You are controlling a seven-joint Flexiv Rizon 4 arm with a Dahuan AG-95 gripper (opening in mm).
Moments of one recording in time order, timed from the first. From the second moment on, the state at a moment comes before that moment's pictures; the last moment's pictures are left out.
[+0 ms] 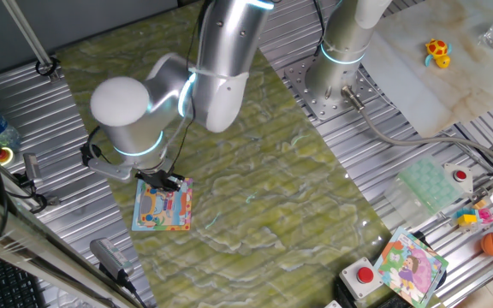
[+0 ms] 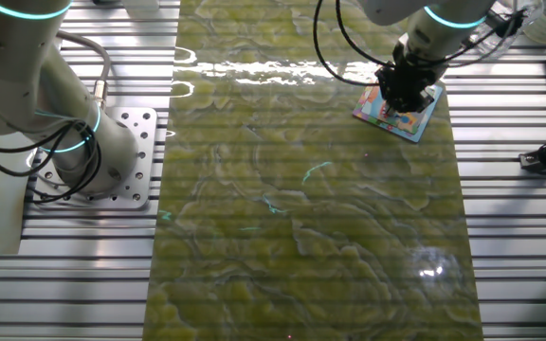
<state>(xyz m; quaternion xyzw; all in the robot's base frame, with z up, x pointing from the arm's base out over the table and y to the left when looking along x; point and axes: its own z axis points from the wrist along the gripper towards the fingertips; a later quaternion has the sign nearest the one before) 0.605 0.106 0.014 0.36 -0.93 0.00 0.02</state>
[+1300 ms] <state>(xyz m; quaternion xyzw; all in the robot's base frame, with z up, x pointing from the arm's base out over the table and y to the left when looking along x) 0.630 0.119 0.013 0.36 -0.93 -0.01 0.02</state>
